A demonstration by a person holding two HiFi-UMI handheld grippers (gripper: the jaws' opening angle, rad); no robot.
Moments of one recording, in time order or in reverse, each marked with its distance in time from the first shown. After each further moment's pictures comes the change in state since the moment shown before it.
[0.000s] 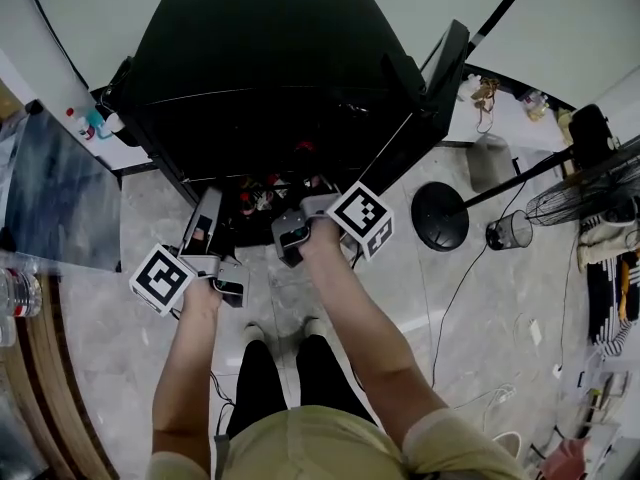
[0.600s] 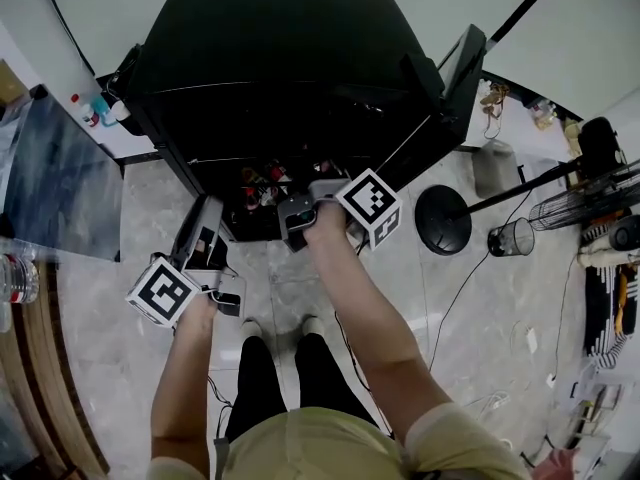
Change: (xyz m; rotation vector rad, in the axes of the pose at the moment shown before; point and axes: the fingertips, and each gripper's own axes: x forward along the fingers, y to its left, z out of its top) left arm -0.021 0.006 0.002 0.170 0.014 0.034; right arm 0.023 -0.003 0.011 0.011 -0.025 0.001
